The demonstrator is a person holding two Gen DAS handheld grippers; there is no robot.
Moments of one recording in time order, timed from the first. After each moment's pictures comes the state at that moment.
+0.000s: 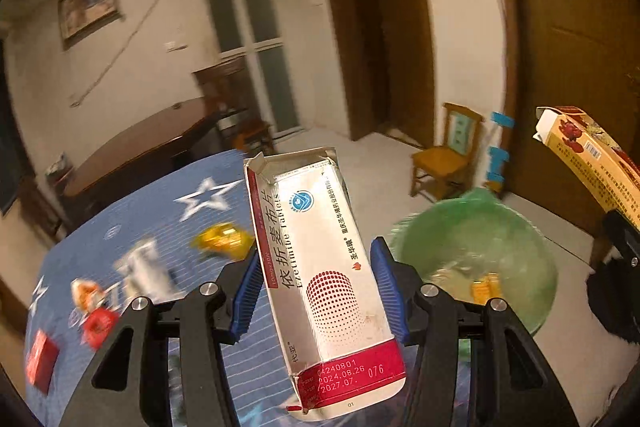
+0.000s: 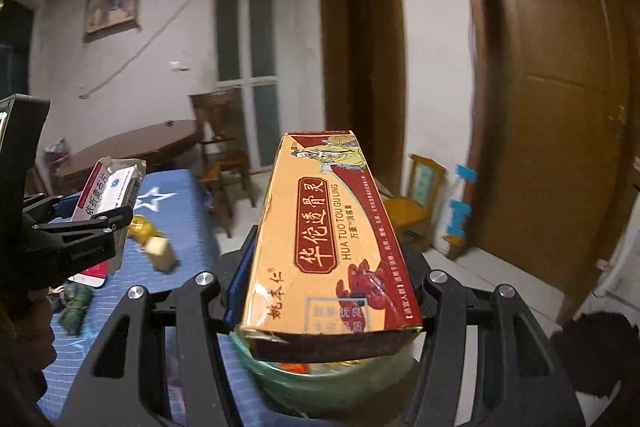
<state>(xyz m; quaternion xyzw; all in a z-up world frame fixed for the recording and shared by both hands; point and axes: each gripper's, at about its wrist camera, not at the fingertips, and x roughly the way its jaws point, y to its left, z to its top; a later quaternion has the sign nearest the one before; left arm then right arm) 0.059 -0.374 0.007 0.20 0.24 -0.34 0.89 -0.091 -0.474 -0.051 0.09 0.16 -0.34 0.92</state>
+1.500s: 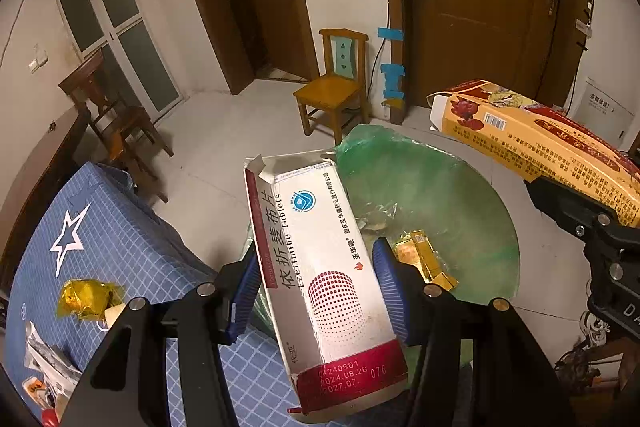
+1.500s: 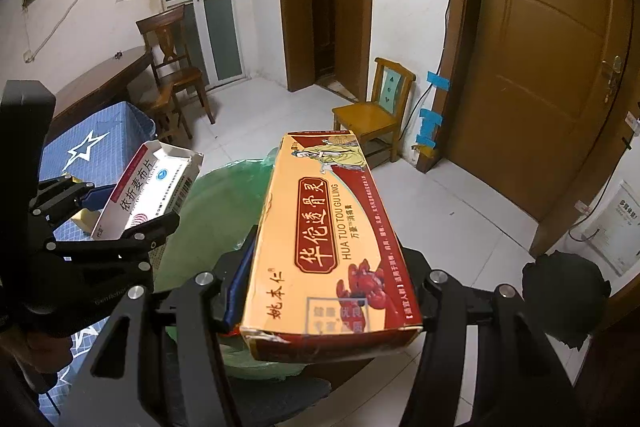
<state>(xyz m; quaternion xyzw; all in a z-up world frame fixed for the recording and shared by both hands) 0.093 -0.496 -0.094 0.31 0.31 -0.49 0.75 -0.051 -0.551 -0.081 0.16 0.32 -0.37 0.86</state>
